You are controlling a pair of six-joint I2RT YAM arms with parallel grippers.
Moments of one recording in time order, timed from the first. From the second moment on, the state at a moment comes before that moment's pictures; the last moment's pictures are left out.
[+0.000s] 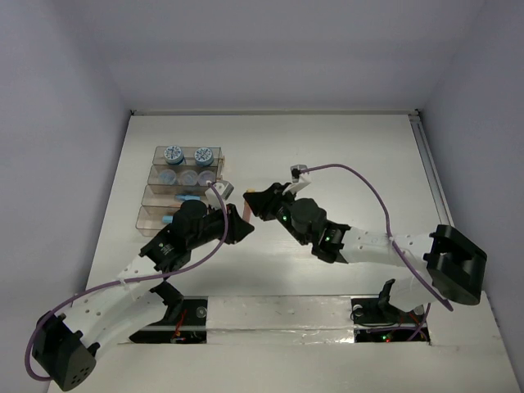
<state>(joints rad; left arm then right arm) -0.66 0.76 0.51 -0.12 0.22 -0.50 1.09 1.42 0.78 0.56 0.41 0.77</state>
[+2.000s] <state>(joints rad) -0.56 0.23 0.77 -0.37 -0.43 -0.39 0.98 1.97 1.52 0.26 -0.13 0.35</state>
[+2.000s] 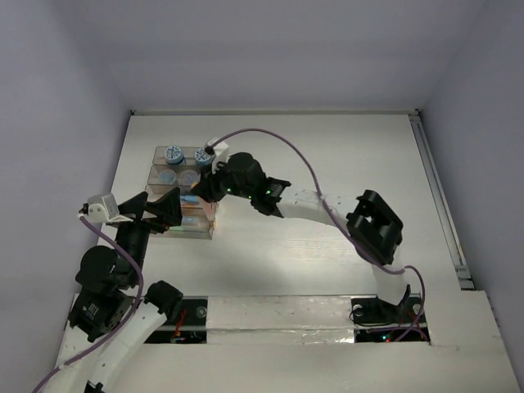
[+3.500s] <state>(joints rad) -0.53 0.21 0.73 -0.39 -0.48 -0.33 1.06 1.64 1.25 0.24 -0.09 0.01</state>
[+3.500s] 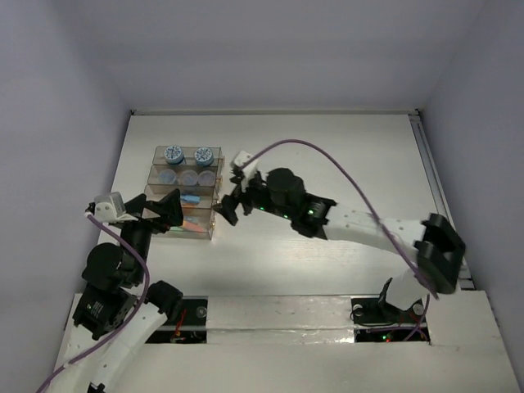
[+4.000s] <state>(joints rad) -0.53 0.38 0.75 -0.27 -0.22 -0.38 1.06 0.33 0.66 0.08 0.65 0.24</state>
